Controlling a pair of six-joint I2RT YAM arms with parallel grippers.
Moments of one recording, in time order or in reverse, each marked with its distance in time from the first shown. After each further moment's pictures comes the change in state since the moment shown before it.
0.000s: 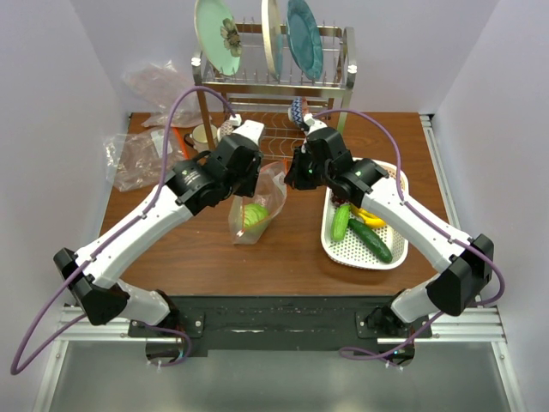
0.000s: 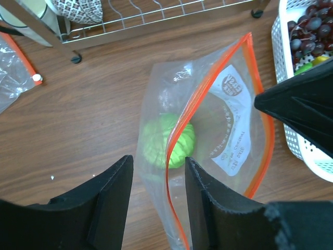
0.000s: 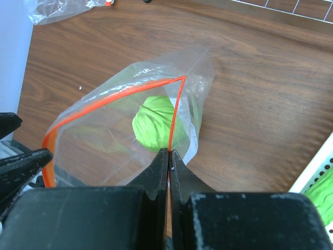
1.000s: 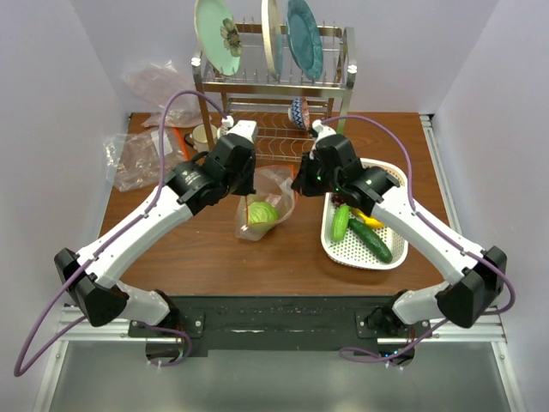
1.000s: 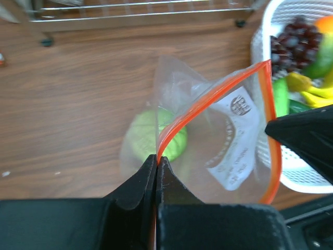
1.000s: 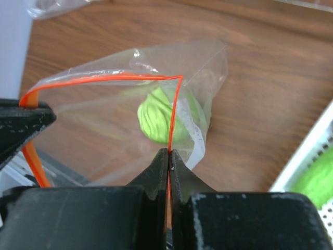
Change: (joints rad) left arm 0.044 -0.011 -0.069 0.085 0.099 -0.145; right arm -0.008 -0.094 -0.084 -0.016 0.001 0.002
